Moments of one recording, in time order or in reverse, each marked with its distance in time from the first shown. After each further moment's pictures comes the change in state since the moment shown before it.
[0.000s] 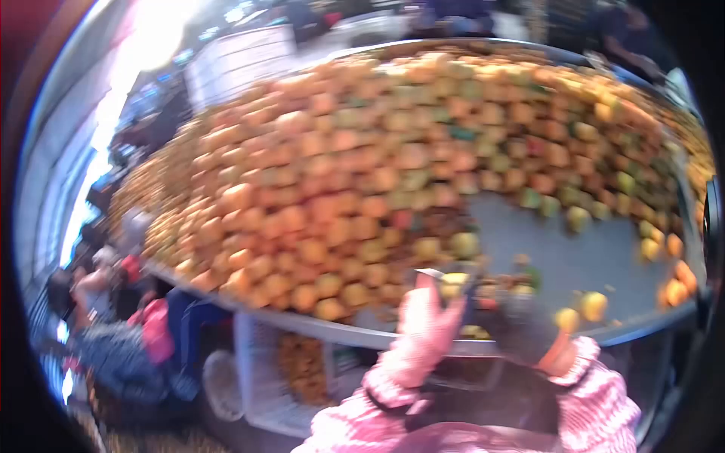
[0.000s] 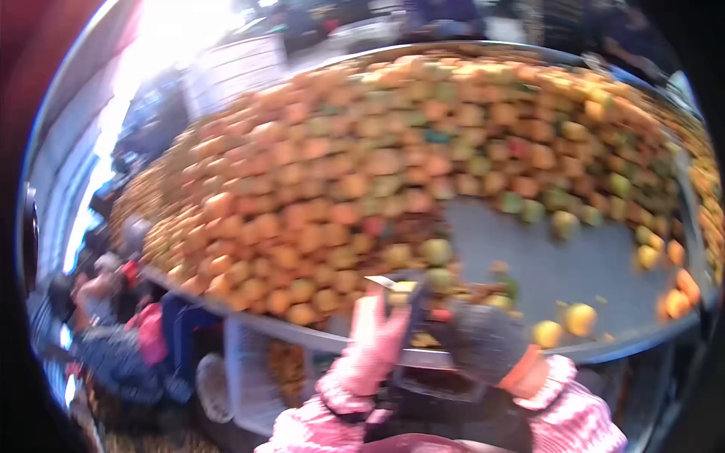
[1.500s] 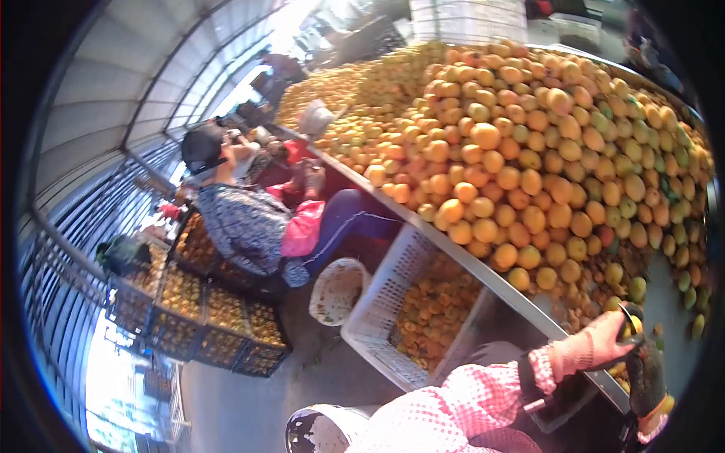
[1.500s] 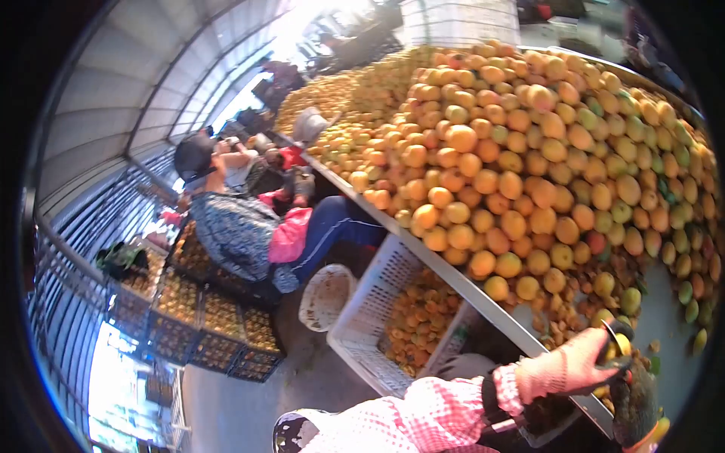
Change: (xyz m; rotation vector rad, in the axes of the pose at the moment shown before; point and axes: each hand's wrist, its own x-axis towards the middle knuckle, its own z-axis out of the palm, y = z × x) left_hand -0.001 -0.003 -0.008 -0.367 -0.355 0.074; right_hand 0.007 0.013 -0.028 -0.027 -0.248 -0.187
